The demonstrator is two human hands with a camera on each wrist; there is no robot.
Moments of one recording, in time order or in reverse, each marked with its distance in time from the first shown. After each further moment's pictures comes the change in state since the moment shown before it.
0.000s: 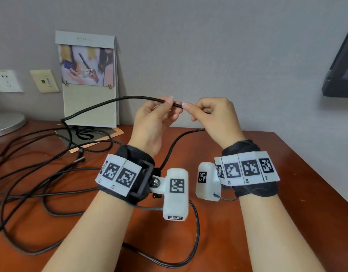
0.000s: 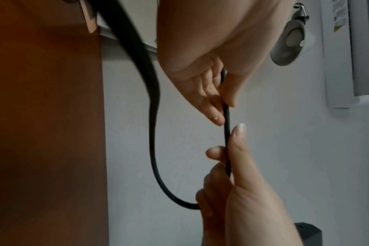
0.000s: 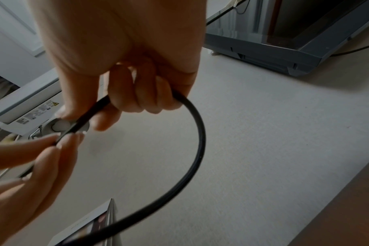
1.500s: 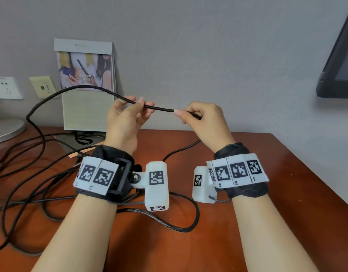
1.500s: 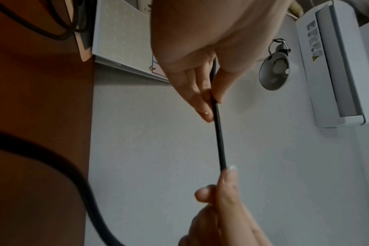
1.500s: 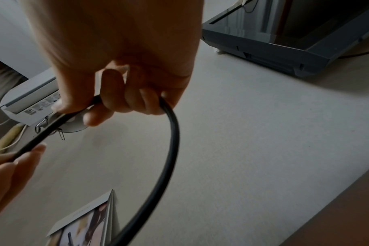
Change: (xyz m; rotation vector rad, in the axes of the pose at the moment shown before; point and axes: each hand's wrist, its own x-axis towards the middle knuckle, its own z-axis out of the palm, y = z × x) left_hand 0.012 0.021 -0.027 -0.030 0.171 0.118; right_hand -0.002 -0.004 0.008 0.014 -0.049 0.017
